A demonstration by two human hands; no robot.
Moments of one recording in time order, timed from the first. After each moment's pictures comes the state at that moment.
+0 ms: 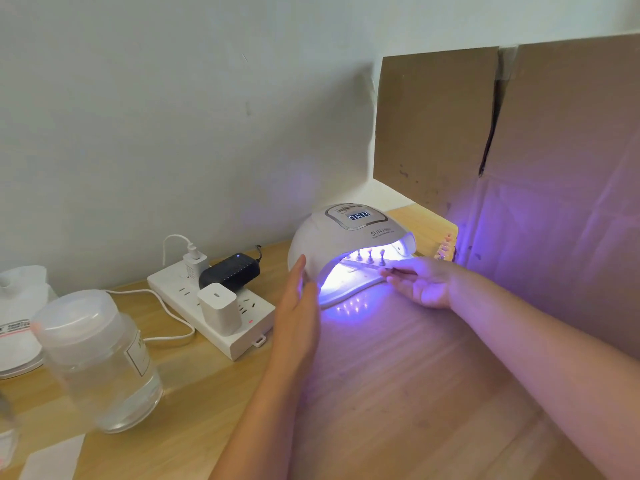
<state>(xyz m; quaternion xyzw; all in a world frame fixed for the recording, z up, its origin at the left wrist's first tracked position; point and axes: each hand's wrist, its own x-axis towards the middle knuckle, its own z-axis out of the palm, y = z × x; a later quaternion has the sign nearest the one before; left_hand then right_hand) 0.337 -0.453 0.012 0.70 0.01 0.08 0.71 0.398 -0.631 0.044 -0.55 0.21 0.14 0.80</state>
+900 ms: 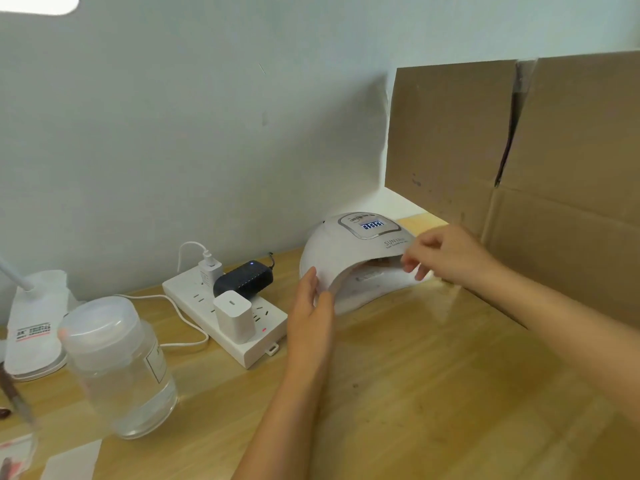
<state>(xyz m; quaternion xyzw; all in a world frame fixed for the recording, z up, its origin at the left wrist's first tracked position) 0.339 -0.456 0.016 0.69 0.04 0.08 0.72 0.376 -0.631 0.084 -0.91 -0.04 -0.08 0.41</state>
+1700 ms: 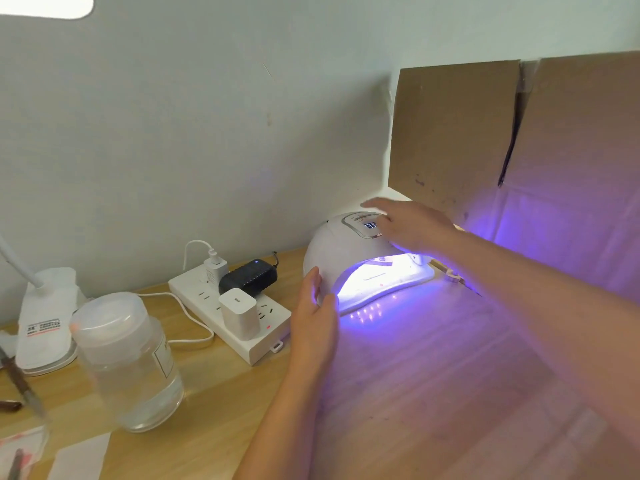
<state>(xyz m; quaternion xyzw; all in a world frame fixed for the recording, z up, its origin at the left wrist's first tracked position) 0.343 -0.455 0.011 0.68 0.04 0.08 0.73 0.417 -0.594 0.105 -0.98 -0.07 -0.10 0.15</state>
